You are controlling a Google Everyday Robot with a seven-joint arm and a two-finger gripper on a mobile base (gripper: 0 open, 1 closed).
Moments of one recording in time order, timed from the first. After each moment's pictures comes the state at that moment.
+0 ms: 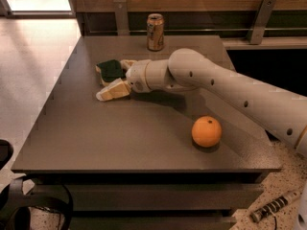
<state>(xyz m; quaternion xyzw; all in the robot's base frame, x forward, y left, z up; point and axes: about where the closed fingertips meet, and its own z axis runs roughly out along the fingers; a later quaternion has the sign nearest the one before) 0.669 0.119 0.819 -0.48 0.66 0.29 0.50</state>
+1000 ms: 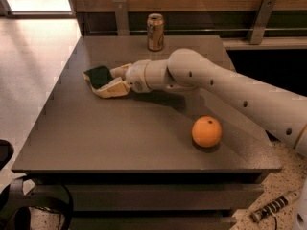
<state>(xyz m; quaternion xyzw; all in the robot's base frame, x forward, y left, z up) 0.668 0.123 0.817 -0.48 0.66 0.29 0.50</state>
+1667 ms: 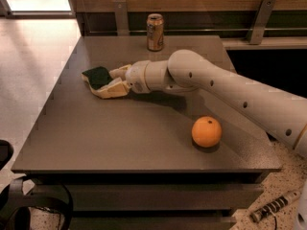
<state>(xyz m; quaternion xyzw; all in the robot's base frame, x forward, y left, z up) 0.666 0.126 0.817 -0.48 0.65 0.30 0.50</state>
